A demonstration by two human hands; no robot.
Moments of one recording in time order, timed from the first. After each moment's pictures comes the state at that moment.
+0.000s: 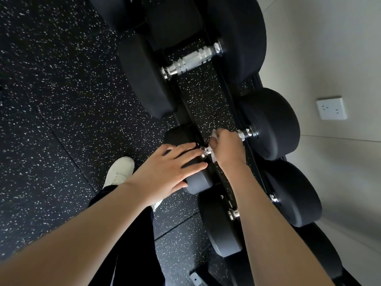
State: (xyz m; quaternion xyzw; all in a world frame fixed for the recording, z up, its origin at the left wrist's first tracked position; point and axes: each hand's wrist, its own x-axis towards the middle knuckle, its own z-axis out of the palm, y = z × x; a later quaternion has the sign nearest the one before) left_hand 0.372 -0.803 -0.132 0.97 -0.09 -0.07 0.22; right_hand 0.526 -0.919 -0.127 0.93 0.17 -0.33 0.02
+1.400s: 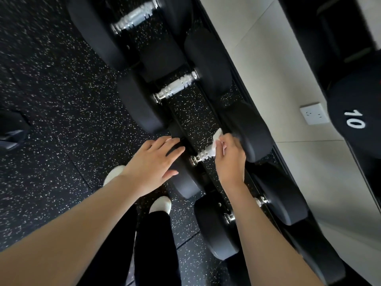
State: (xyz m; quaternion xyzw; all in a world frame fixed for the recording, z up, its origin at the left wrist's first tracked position) left_hand 0.389 -0.782 -0.093 0.98 -0.02 -0.06 0.16; right_hand 0.514 -0.953 -0.084 0.95 0.16 -0.10 -0.24
